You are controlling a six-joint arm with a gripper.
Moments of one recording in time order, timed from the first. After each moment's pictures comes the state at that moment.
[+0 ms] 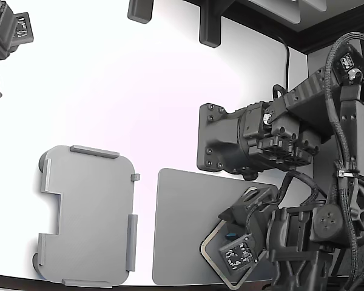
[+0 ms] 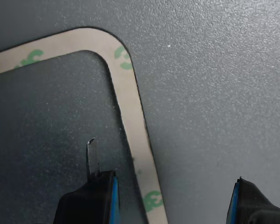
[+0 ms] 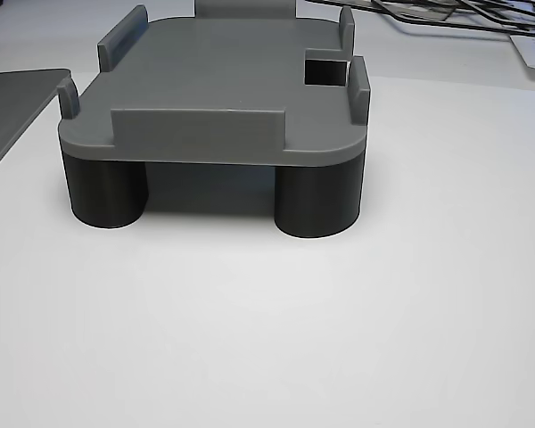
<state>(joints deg) 78.4 112.1 123.3 80.6 5.3 46.9</state>
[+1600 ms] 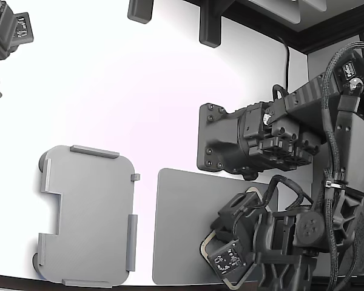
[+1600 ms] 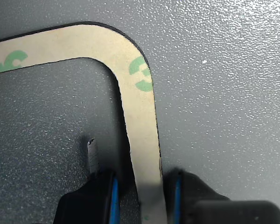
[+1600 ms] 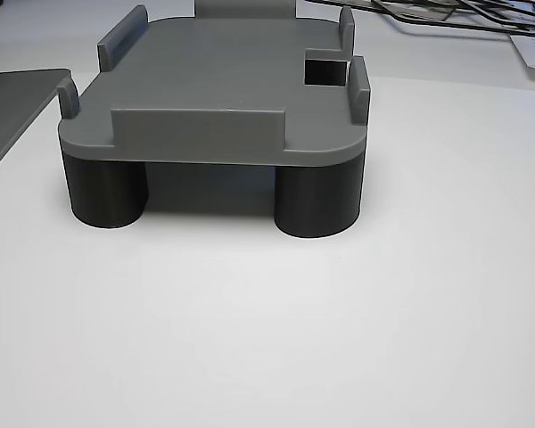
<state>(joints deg) 79.1 106.6 127.5 72.3 4.9 43.0</state>
